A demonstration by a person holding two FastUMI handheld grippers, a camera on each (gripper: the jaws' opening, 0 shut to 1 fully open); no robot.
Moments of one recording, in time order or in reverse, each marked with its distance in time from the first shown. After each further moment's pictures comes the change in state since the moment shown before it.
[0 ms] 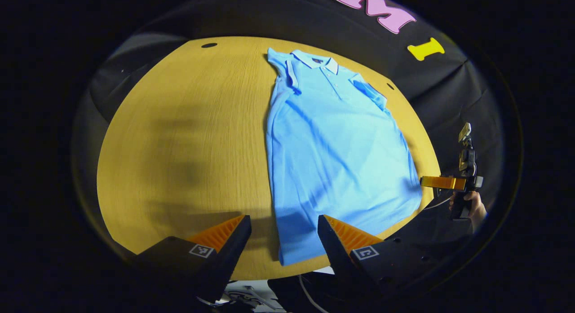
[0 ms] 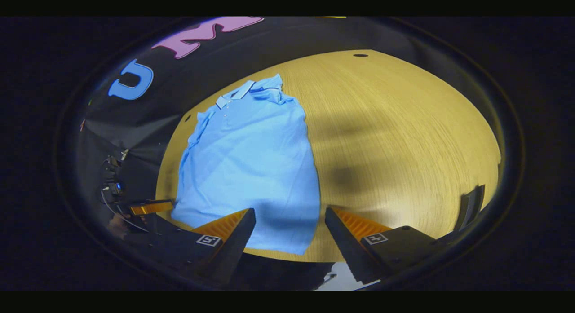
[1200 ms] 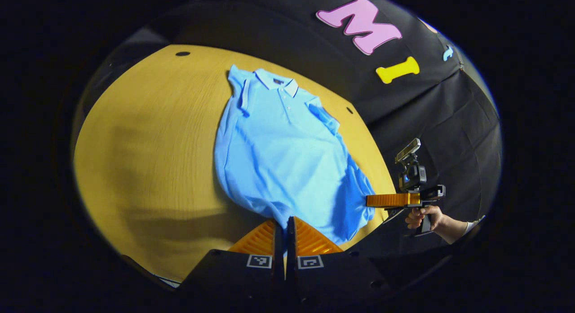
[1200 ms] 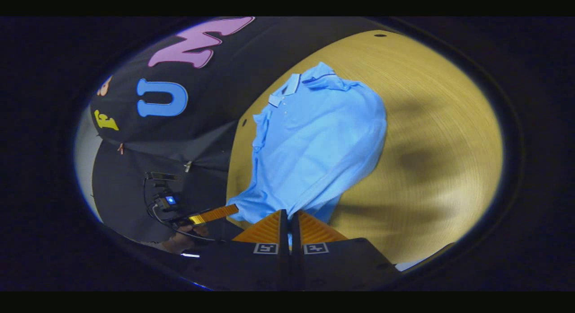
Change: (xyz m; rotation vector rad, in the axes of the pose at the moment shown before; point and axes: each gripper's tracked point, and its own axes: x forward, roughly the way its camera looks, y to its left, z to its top) left arm -0.026 -0.083 0.061 -0.020 -0.214 -0.299; right arm -0.001 0.123 0.038 0.149 0.013 0.493
